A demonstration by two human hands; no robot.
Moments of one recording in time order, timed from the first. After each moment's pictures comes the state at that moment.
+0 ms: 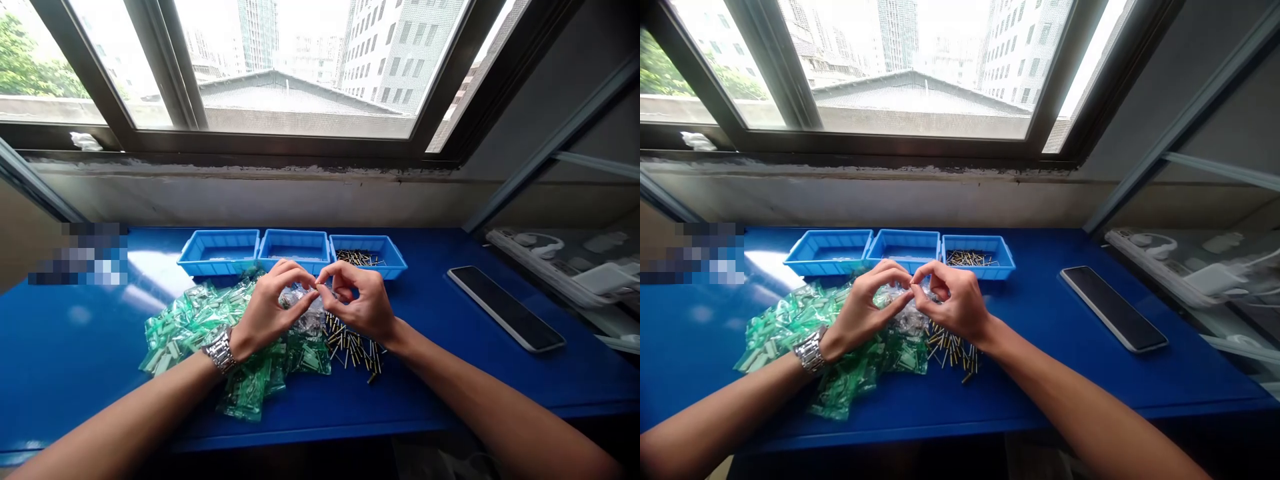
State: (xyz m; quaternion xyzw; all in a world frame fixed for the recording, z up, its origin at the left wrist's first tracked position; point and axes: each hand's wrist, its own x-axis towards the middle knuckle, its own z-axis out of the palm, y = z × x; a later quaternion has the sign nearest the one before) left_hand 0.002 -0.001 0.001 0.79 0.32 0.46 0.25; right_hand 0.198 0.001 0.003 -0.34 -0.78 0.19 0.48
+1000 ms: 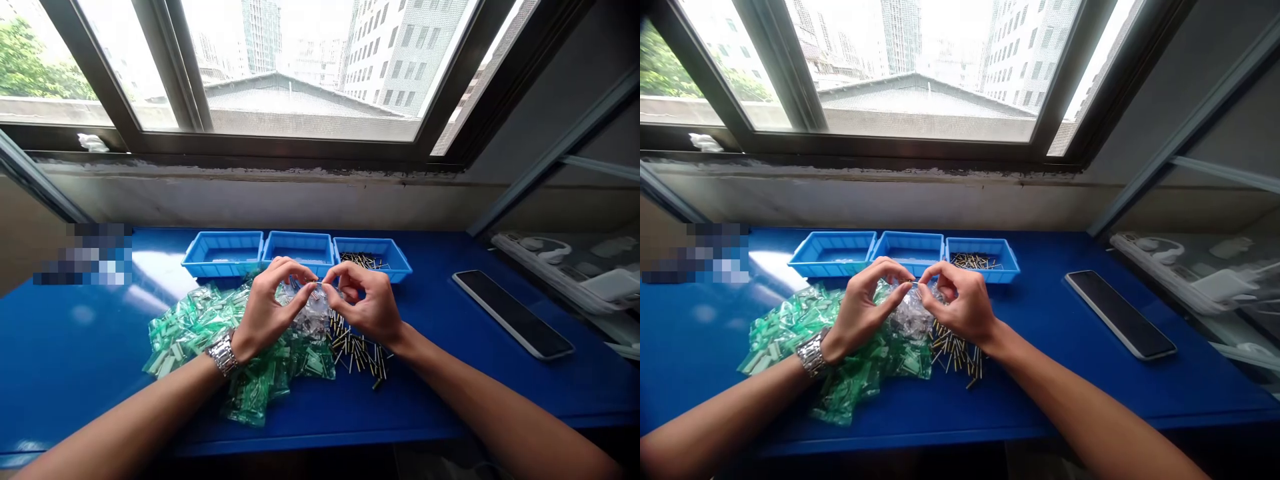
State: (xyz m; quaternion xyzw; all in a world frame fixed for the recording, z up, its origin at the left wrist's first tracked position) left_hand 0.001 -0.001 0.003 0.75 0.35 0.50 0.24; right_hand 0.199 0.002 0.003 -0.37 -0.77 0.19 0.48
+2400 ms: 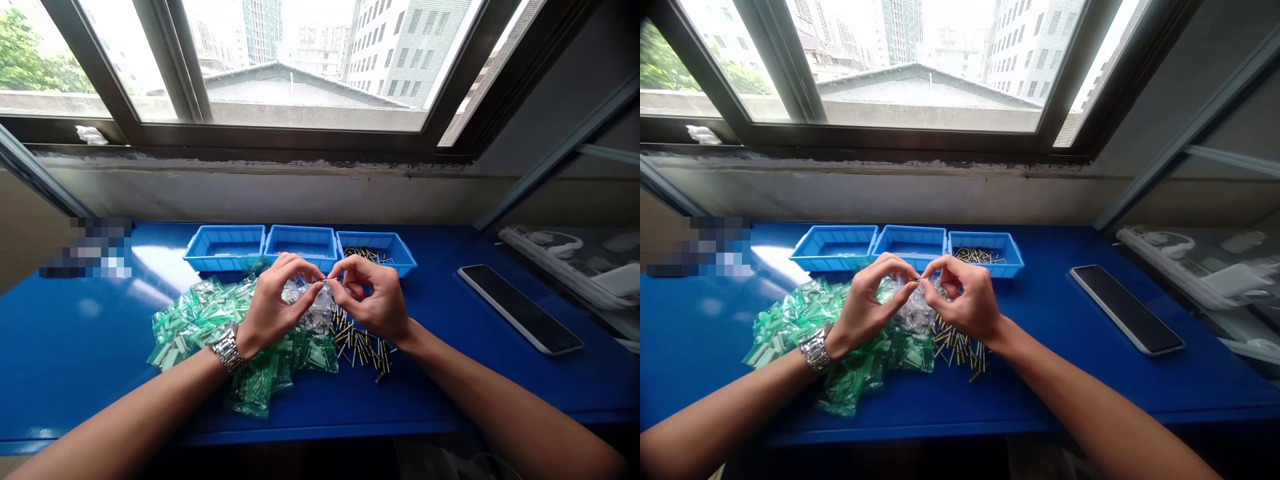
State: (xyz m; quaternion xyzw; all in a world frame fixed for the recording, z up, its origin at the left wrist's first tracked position) left_hand 0.003 -0.003 0.003 0.78 0.34 0.48 0.22; right_hand 0.198 -0.003 0.007 -0.36 -0.77 0.20 0.49
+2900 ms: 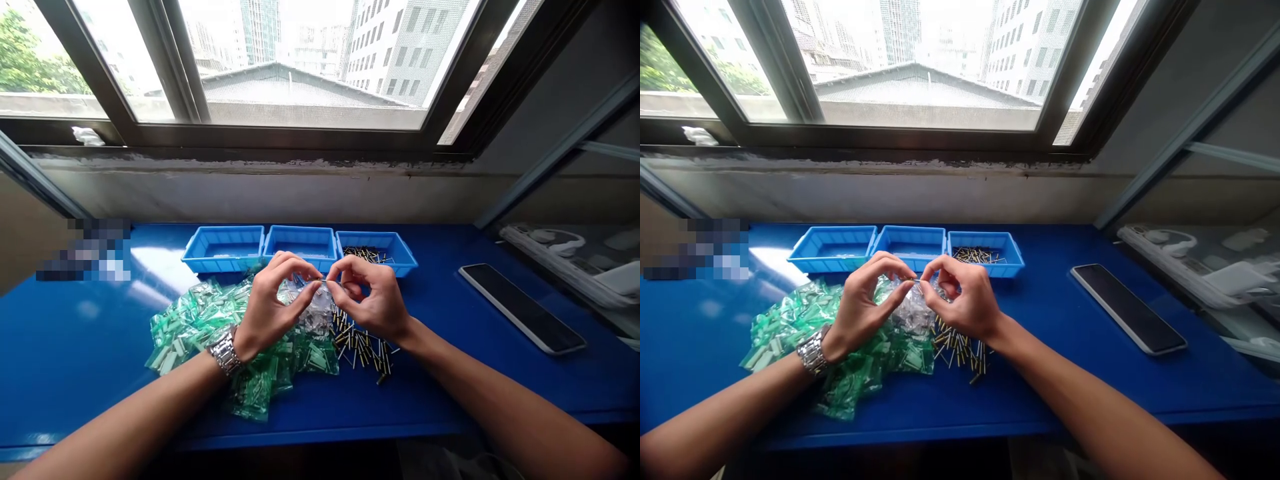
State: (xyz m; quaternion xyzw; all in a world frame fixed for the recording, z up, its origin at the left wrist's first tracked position) left_hand 0.001 -0.004 0.003 0.76 0.34 0.51 0.22; right_hand 0.201 0.000 0.006 -0.36 -0.78 0.22 0.46
